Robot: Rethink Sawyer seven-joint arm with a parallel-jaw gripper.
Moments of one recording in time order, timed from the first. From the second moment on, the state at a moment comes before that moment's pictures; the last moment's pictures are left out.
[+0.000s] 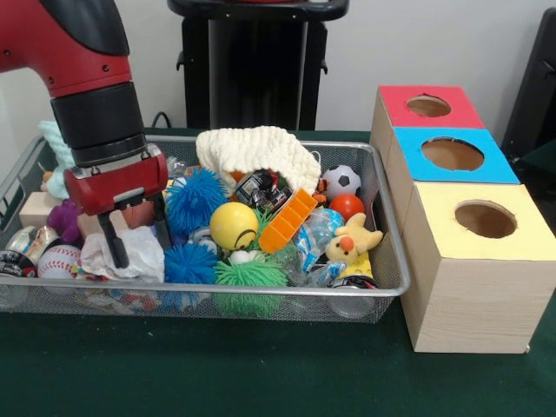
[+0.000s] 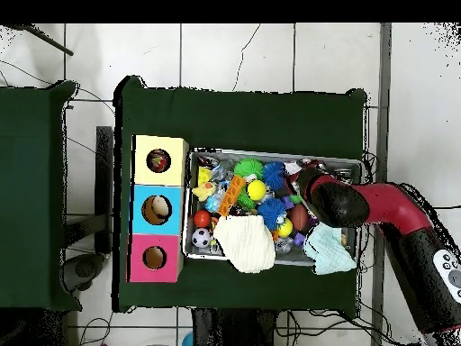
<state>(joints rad) -1.14 -0.37 0.91 1.60 -0.88 0.58 1.10</state>
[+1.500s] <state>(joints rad) -1.11 -0.62 0.91 1.65 -0.77 0.60 1.07</state>
